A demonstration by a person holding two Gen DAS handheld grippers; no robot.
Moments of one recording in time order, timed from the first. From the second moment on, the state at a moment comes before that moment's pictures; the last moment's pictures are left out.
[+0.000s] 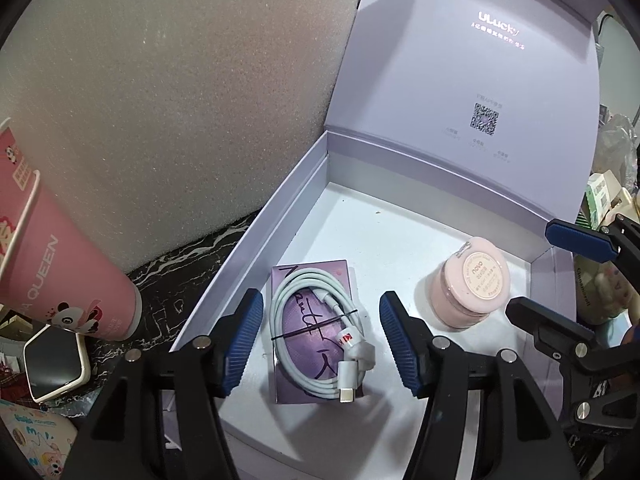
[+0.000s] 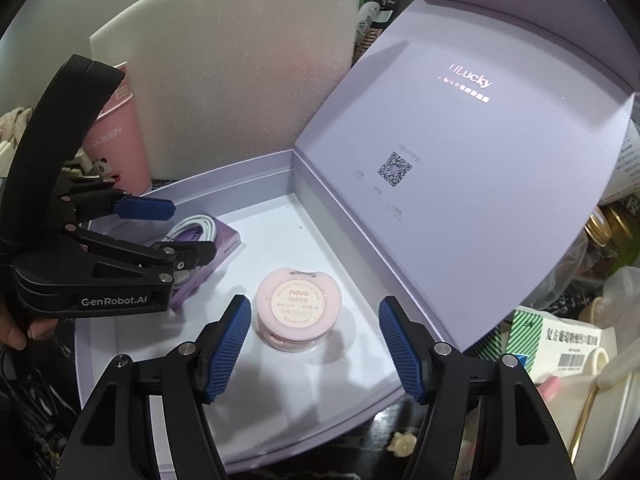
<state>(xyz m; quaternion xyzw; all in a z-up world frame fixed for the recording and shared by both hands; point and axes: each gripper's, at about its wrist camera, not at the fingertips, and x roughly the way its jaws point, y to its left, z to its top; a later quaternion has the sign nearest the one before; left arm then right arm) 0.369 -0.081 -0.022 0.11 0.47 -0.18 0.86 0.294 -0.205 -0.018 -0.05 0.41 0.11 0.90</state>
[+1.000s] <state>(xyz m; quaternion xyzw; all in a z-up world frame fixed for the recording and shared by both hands) 0.278 -0.050 0.065 0.08 0.39 -0.17 0.90 0.217 -0.213 0.040 -0.05 0.35 0.10 0.93</state>
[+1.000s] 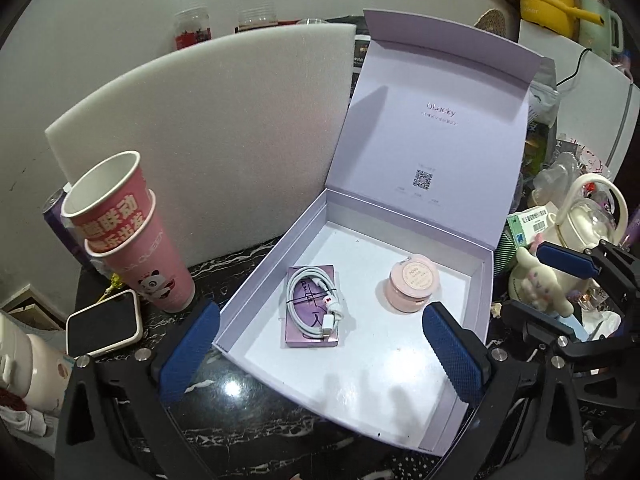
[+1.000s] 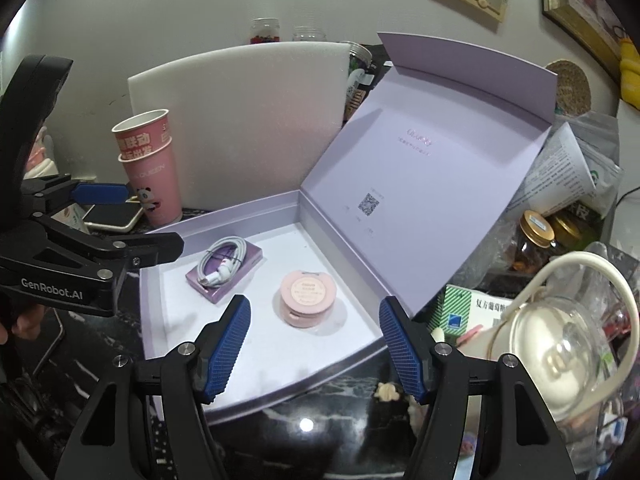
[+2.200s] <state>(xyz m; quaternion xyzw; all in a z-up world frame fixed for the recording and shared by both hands) 0.152 -0.013 0.061 0.04 0.38 -0.15 0.91 0.123 -0.202 0.030 0.00 0.35 0.15 0.92</state>
